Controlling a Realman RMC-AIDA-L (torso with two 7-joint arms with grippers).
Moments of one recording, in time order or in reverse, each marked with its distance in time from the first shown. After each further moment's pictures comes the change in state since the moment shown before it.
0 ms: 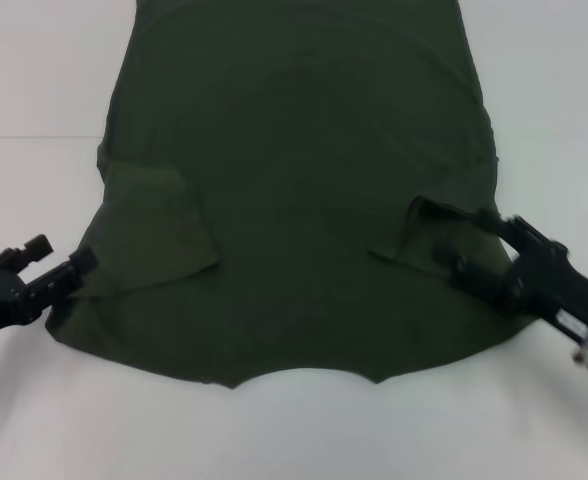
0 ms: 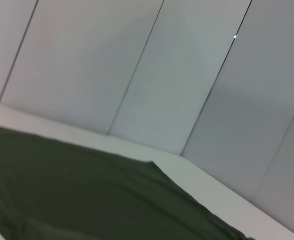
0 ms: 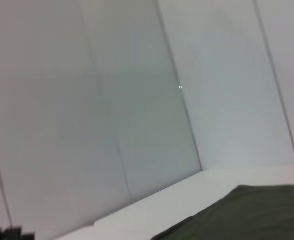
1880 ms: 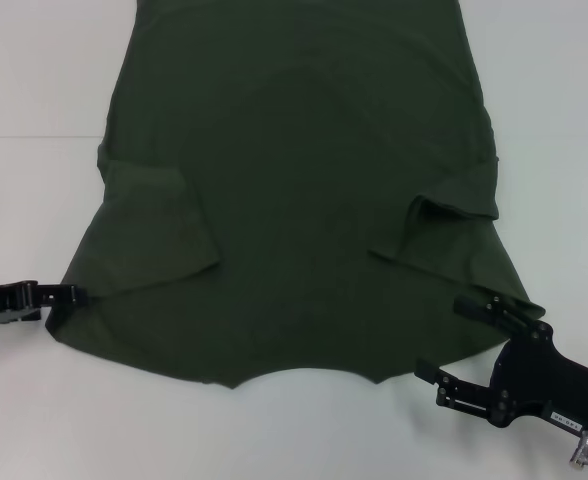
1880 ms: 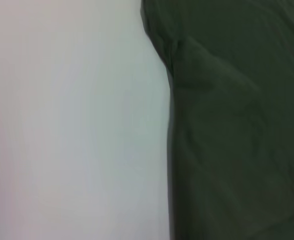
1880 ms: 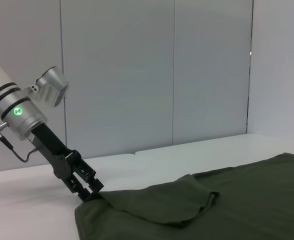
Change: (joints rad) left arm -0.272 0.147 0.152 0.075 0.700 -0.255 -0.956; right arm -0.089 -0.001 -0.078 -0.053 -0.160 -0.025 -0.239
